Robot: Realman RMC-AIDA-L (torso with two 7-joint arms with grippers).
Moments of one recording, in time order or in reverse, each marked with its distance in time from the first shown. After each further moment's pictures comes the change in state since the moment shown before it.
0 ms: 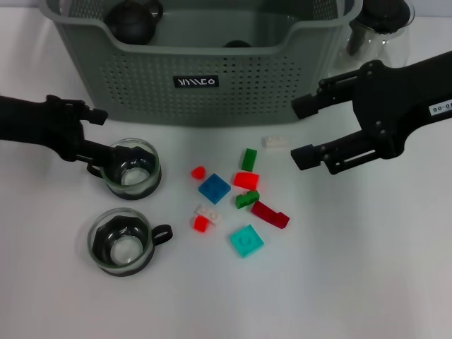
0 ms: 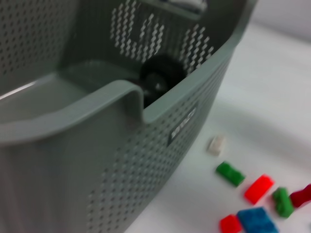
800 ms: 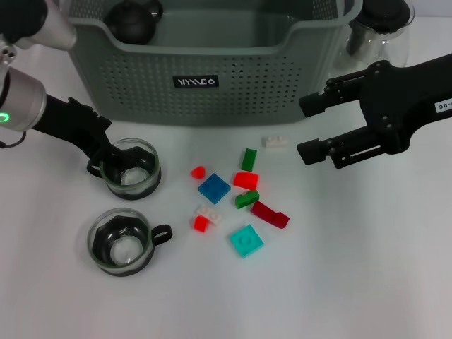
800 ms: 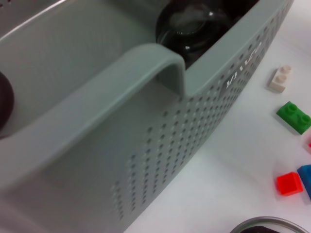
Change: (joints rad) left arm -0.077 -0.131 0.183 0.170 0.343 -0.147 -0.286; right arm 0.009 -0.007 0.032 0.050 -0.005 0.000 0.002
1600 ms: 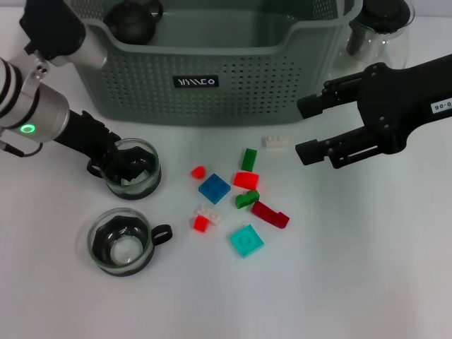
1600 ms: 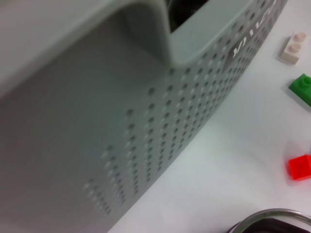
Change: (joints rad) left arm -0.001 0.000 0.144 -0.077 0.031 -0.107 -0.087; right arm 0.014 -0.008 0.000 0.057 0.000 0.012 -0.027
